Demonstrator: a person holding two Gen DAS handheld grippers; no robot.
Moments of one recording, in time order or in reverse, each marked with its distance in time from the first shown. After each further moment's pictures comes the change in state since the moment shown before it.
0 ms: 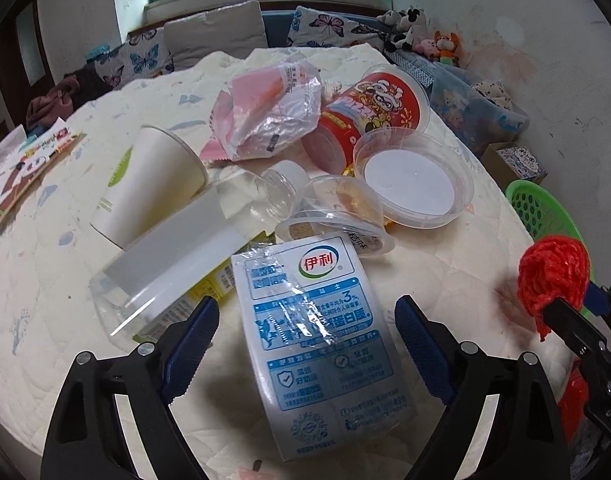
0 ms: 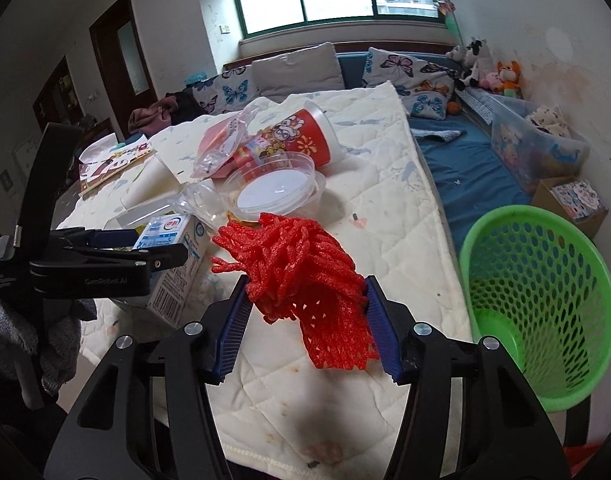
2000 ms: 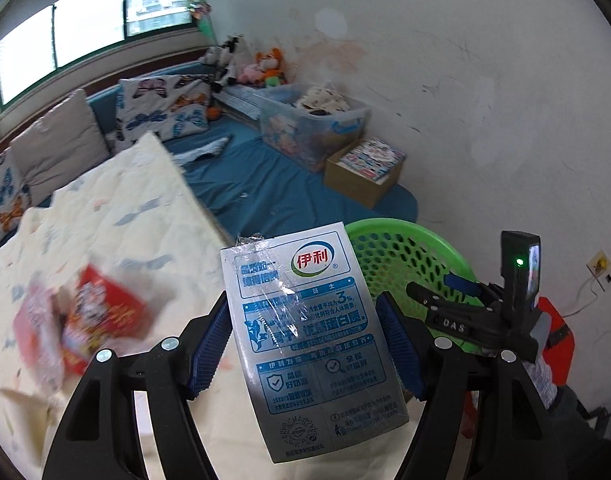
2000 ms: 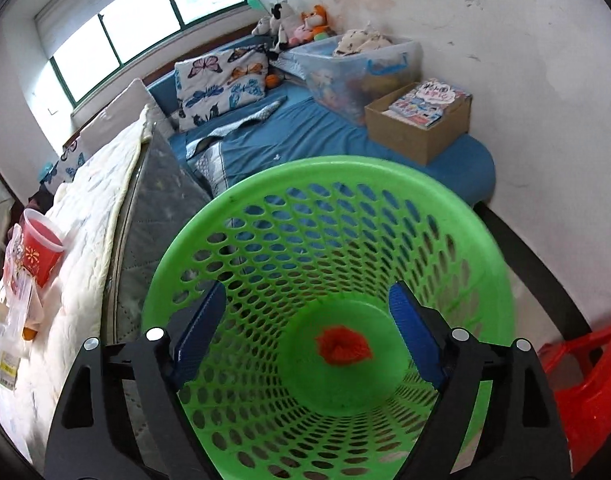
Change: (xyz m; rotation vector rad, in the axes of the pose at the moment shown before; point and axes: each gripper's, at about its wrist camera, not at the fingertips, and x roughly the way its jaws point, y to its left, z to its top) left arm -0.023 -0.204 0.100 0.430 -0.109 -0.378; right arm -0.004 -0.241 -0.033 0.490 -0.005 -0.361
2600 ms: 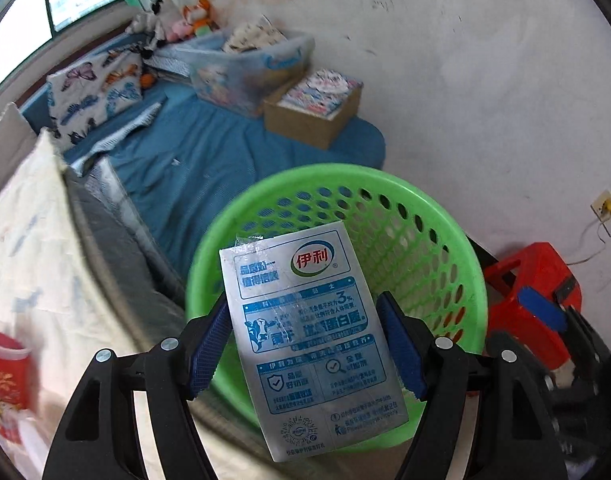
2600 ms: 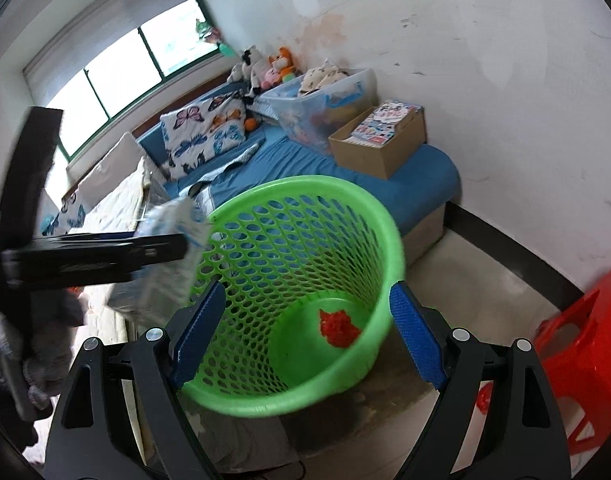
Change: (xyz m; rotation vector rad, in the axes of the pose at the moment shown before) left arm 0.133 -0.097 0.016 0.153 0.228 -0.080; right arm -0.082 -0.042 -0.041 0.142 -0.142 -0.016
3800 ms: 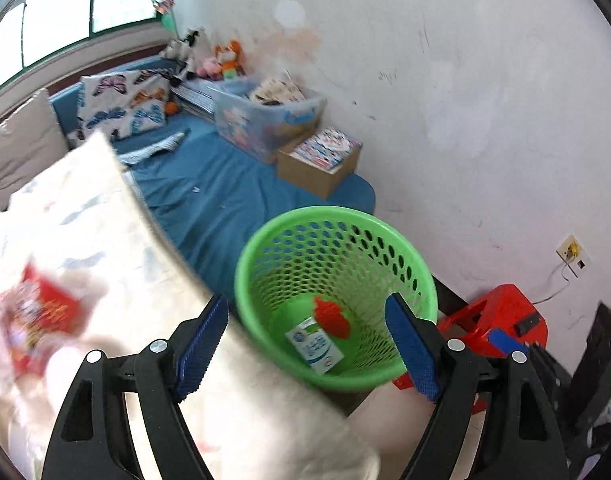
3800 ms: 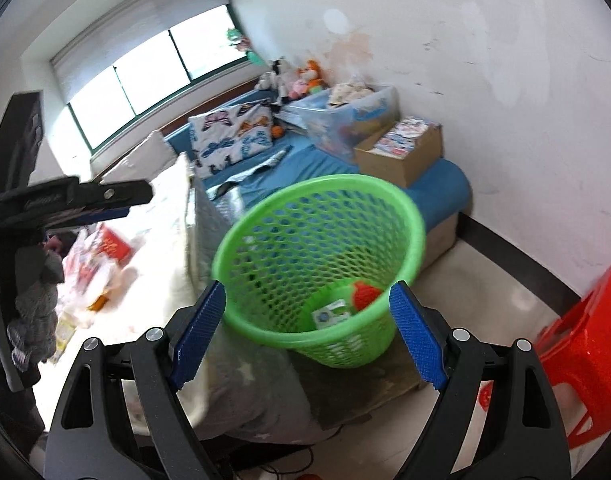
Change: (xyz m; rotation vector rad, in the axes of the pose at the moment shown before) left arm -0.130 0.040 -0.064 -0.118 -0.225 -0.036; right arm -0.066 0.050 -0.029 -0.082 -0.038 0.075
